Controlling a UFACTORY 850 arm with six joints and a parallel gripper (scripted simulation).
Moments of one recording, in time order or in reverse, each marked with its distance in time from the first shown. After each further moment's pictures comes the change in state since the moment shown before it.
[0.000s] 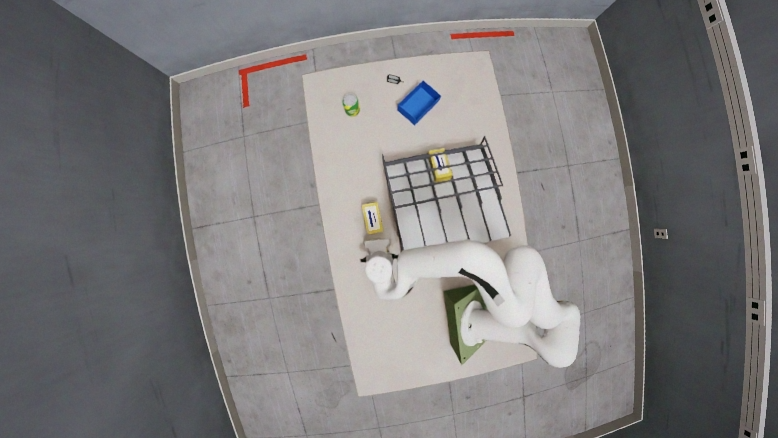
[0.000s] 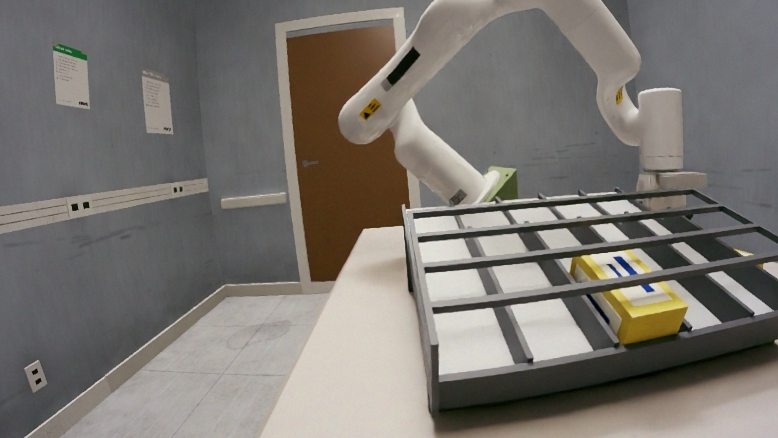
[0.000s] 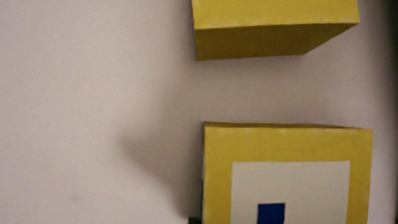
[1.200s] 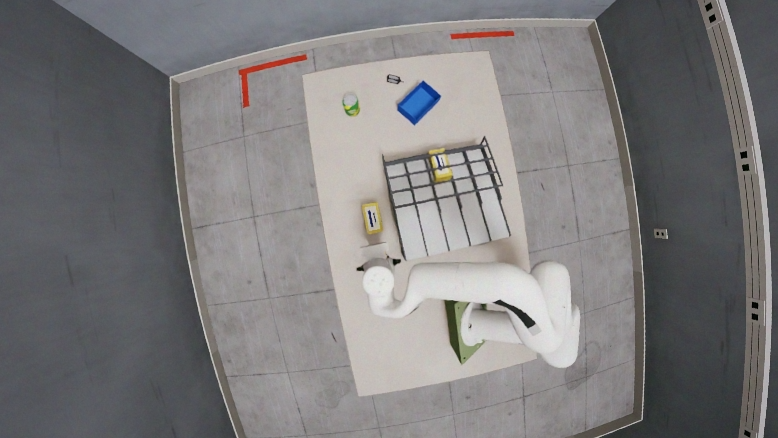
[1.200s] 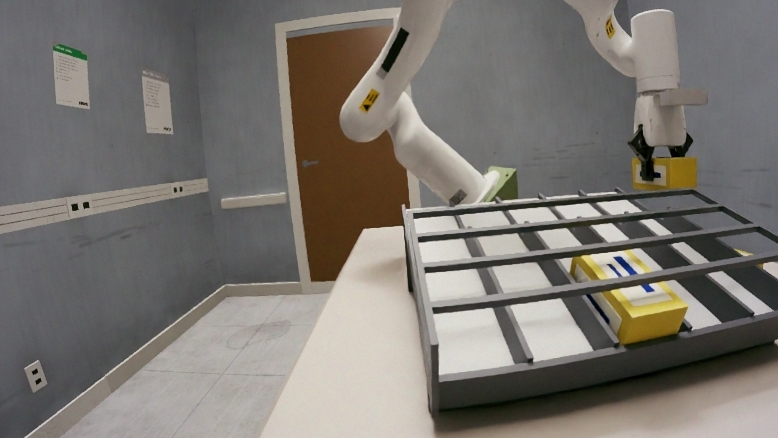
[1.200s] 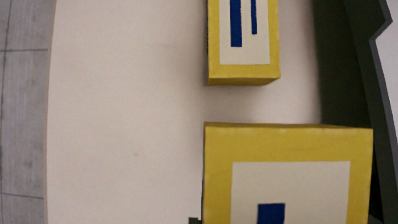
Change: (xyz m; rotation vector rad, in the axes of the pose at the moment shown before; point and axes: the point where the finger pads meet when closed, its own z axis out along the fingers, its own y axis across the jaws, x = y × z) arm -0.001 -0.001 -0.152 0.005 0.009 -0.073
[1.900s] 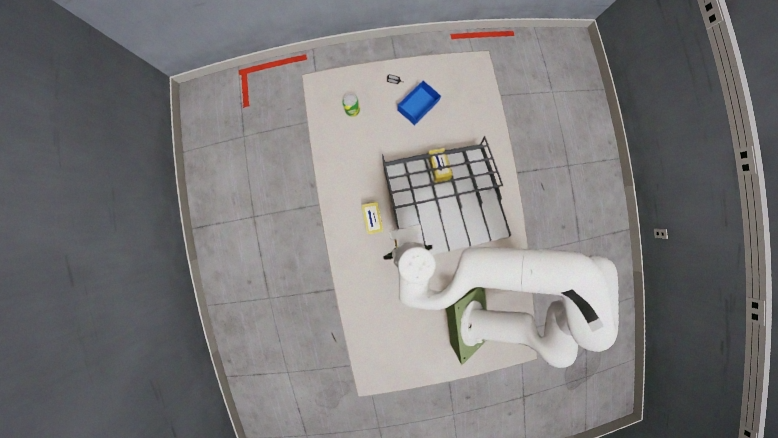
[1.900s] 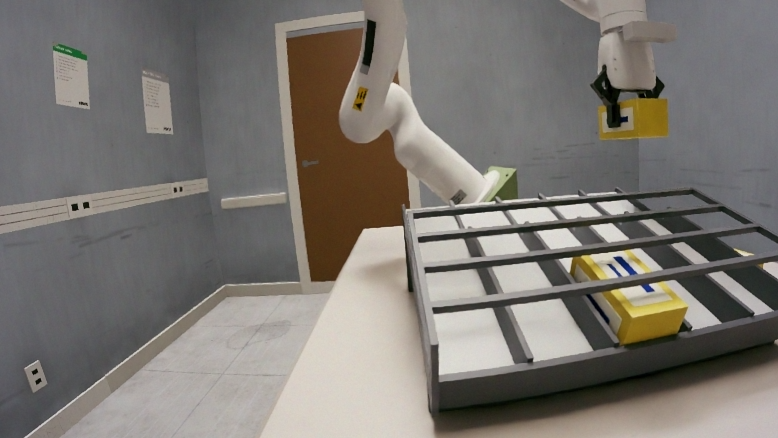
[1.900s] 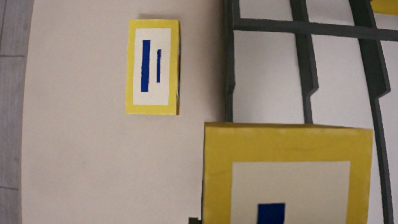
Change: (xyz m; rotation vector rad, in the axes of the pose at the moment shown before) arm 0.039 0.101 -0.104 -0.010 -0.013 -0.027
